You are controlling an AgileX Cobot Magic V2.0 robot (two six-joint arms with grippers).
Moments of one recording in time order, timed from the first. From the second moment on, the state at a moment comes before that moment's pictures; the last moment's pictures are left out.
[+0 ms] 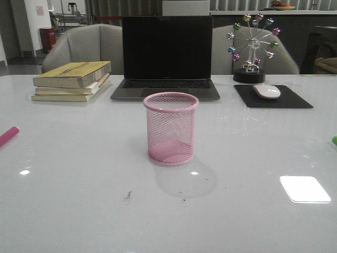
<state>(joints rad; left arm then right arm) -0.04 0.00 0.01 0.03 0.05 -0.06 0.00 -0.01 0.03 0.11 0.01 -0.01</state>
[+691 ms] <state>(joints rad) -0.04 0.03 -0.36 0.03 0.16 -0.06 0.00 0.00 -0.35 0.08 0.27 -0.01</state>
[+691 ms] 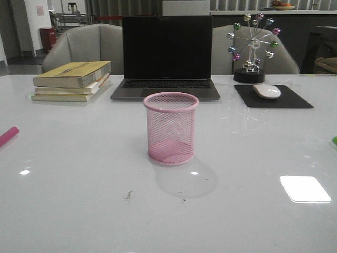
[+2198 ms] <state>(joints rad) -0.48 0.71 -0.70 0.00 0.74 0.00 0.00 1.04 -0.71 -0.01 0.74 0.08</state>
